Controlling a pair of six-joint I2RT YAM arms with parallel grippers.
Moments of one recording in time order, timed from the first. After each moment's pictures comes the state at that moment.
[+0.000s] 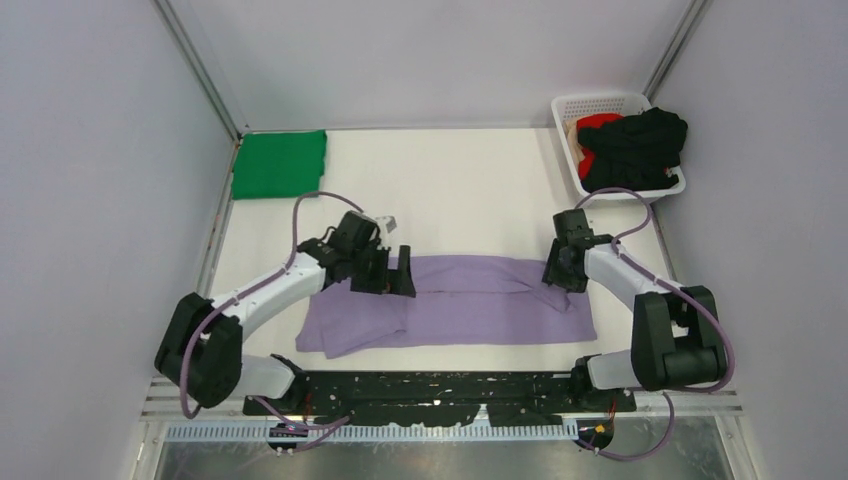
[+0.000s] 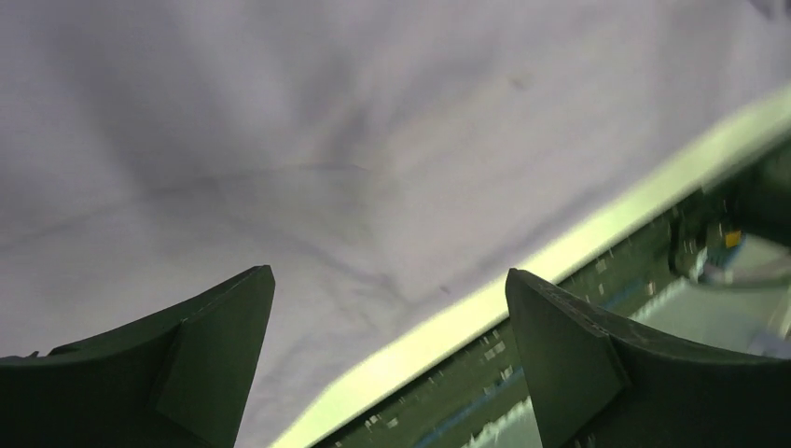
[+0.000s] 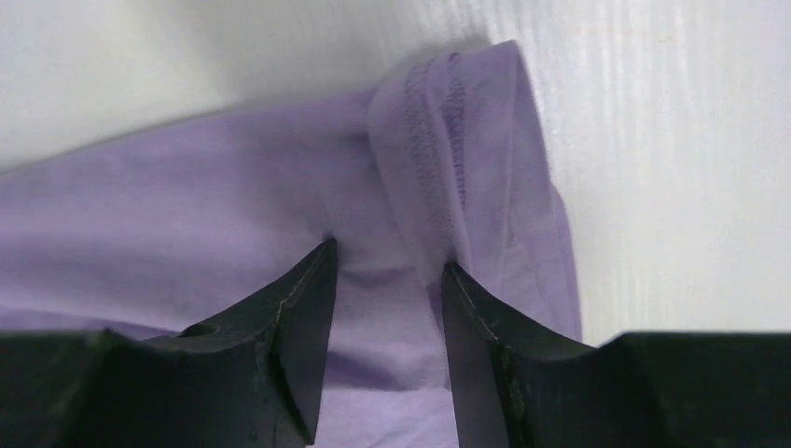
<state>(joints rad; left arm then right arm) -0.64 1.32 0.83 -0.48 0.32 -0.44 0.12 1.35 0.70 -0.53 0.18 0.42</state>
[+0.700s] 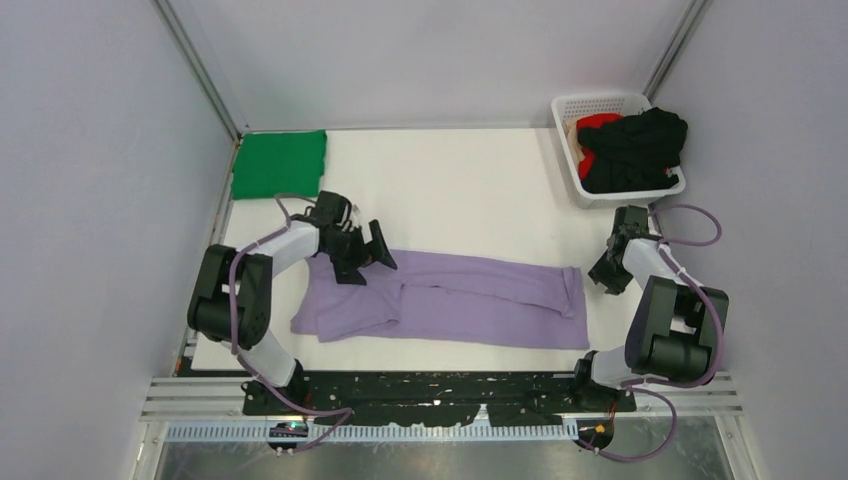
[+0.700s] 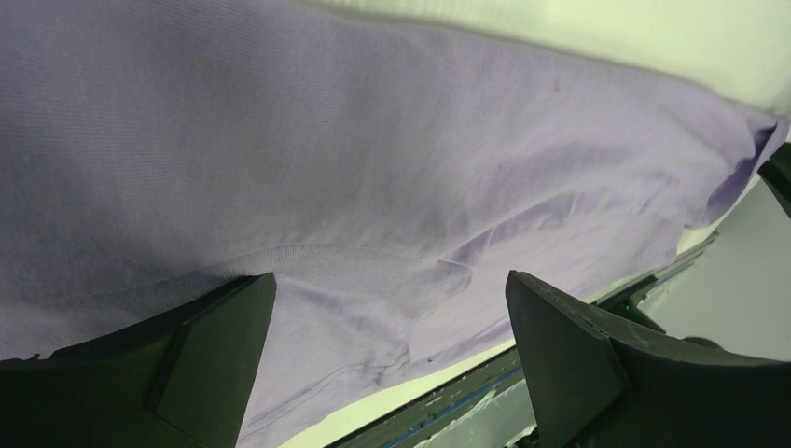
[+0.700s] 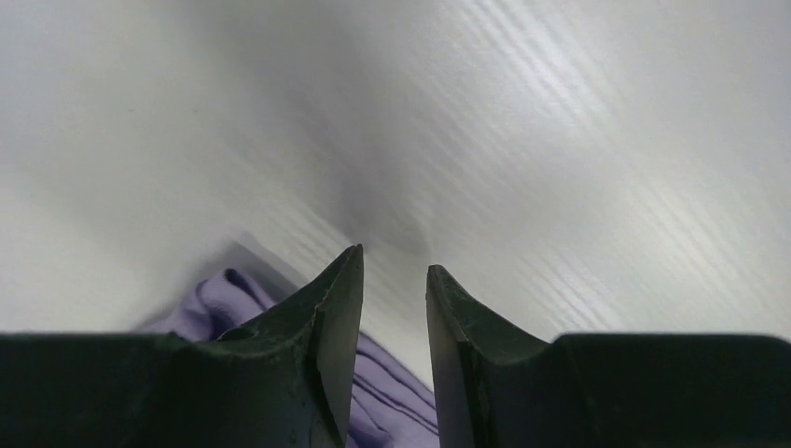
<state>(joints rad) -0.26 1.62 0.89 -0.45 0.45 -0.59 -0.26 1.42 0.76 -0.57 0.24 0.49</state>
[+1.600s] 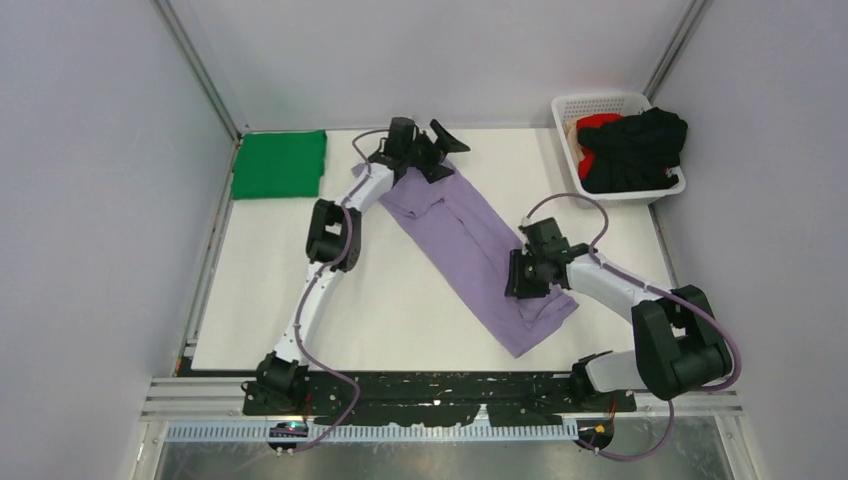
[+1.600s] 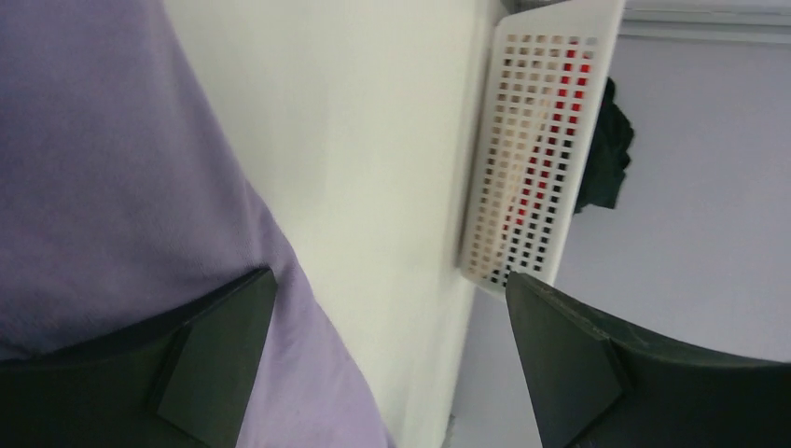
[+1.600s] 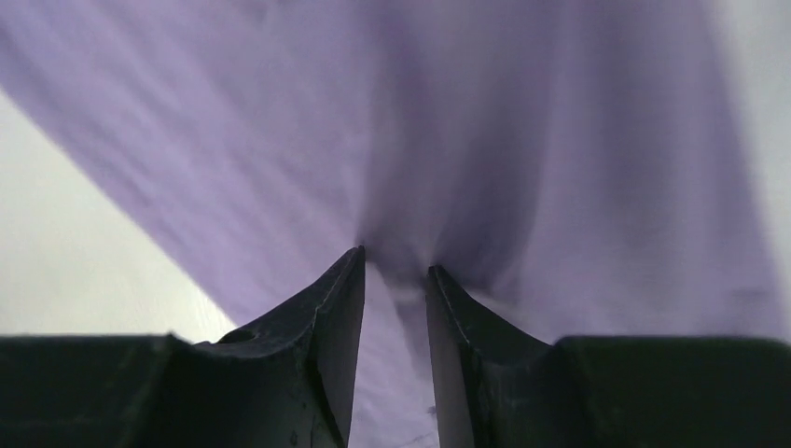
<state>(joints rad) -0.37 2.77 2.47 -0.24 0.54 -1.08 0.28 1.36 0.68 -0.43 -0.11 0.39</state>
